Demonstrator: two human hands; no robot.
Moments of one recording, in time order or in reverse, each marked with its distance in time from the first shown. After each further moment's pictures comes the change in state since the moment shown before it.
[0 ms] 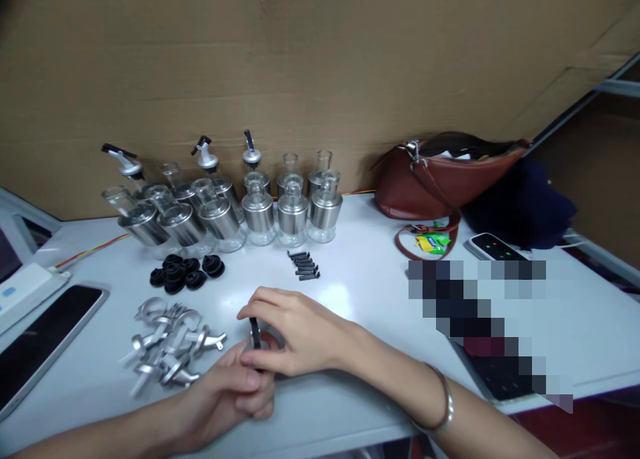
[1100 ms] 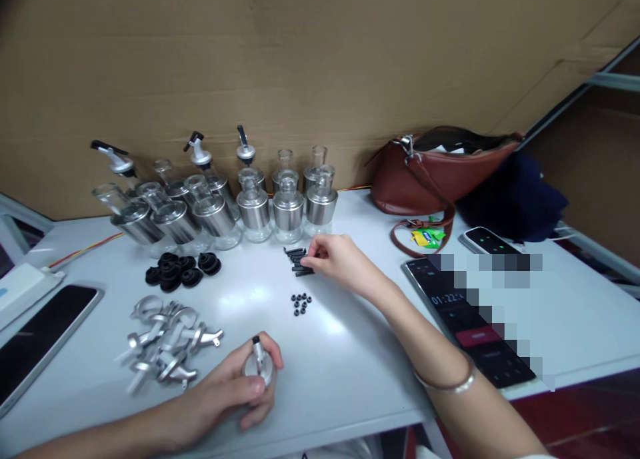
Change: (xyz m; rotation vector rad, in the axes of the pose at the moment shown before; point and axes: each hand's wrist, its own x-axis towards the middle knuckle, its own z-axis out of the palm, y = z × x) left_hand -0.008 0.009 0.004 0.477 -0.091 -0.051; right_hand -0.012 0.042 -0.060 -0.050 0.154 0.771
